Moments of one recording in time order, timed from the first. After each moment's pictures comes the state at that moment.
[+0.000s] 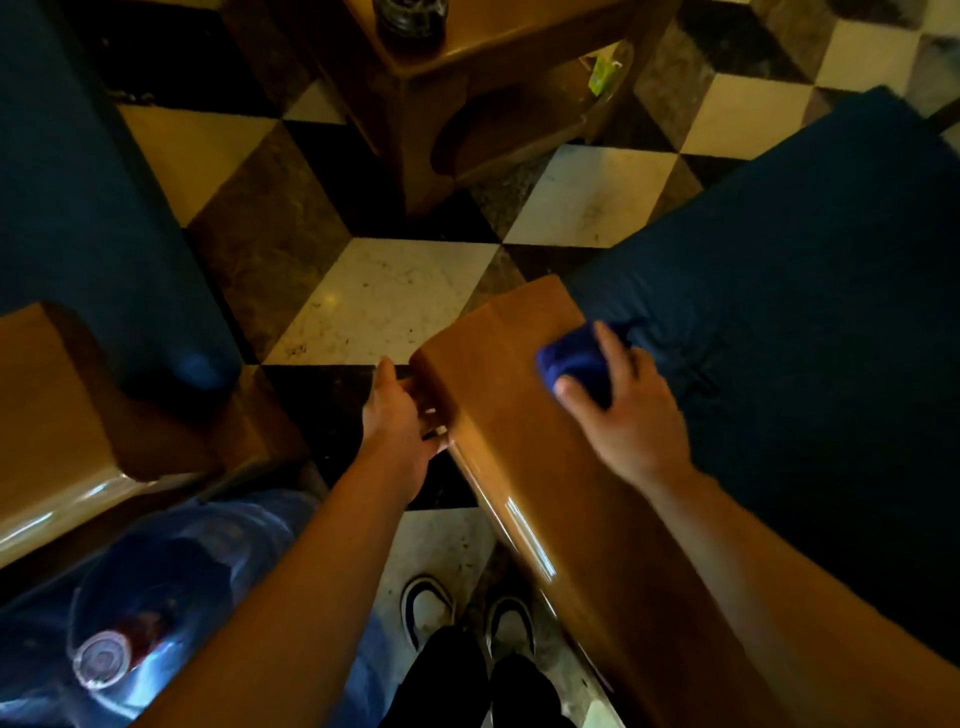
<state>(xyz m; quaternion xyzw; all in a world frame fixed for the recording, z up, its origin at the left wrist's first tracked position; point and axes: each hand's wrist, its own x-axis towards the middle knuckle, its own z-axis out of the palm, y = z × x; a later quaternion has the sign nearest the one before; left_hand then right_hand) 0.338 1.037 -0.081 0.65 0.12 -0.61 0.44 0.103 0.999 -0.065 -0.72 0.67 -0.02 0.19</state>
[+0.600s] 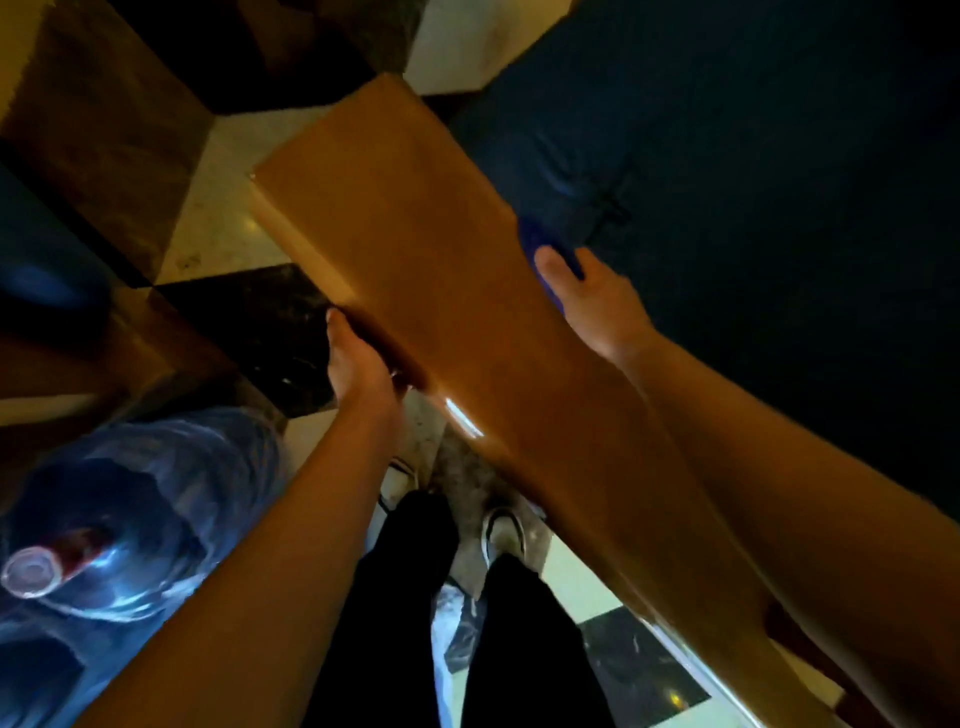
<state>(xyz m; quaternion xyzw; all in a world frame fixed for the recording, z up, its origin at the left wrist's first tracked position) 0.234 1.120 -0.082 0.69 0.14 -0.58 0.41 0.005 1.062 -0.070 -0.54 0.75 -0.04 0.37</state>
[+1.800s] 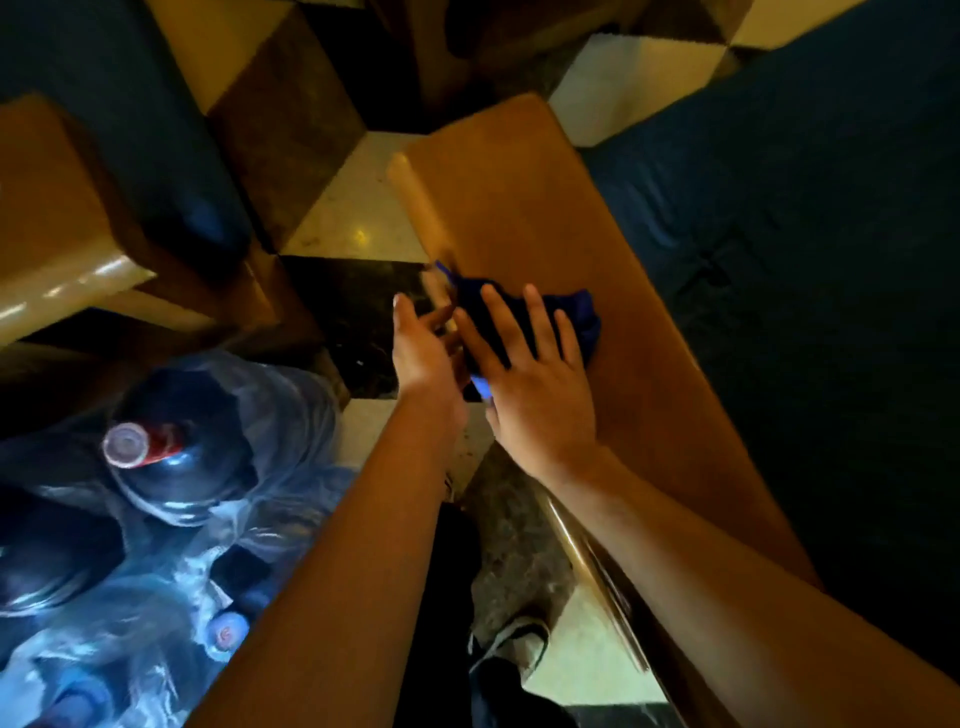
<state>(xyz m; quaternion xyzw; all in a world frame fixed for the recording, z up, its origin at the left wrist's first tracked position) 0.245 1.142 -0.063 0.63 0.13 -0.58 0.50 0.116 1.157 -0.078 -0.89 0.46 0.02 0.04</state>
